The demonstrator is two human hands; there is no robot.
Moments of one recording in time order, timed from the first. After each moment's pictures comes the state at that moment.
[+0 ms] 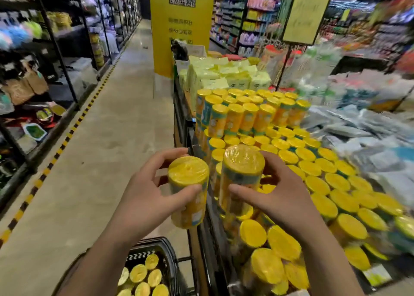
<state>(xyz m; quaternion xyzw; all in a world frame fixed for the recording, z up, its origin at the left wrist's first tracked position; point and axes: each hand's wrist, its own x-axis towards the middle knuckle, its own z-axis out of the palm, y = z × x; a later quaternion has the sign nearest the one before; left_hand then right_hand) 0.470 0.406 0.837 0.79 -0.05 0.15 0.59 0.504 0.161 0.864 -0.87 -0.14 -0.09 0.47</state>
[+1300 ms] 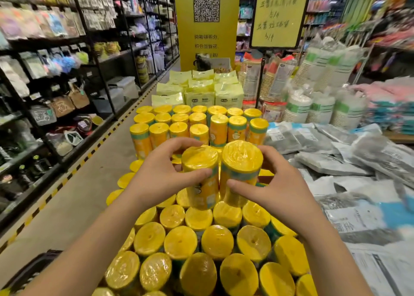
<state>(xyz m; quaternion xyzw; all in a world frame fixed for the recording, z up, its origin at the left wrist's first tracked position) 0.704 0.028 0.882 0.87 0.02 0.18 0.46 0.774 -0.206 0.861 -0.81 -0.27 -0.02 0.52</state>
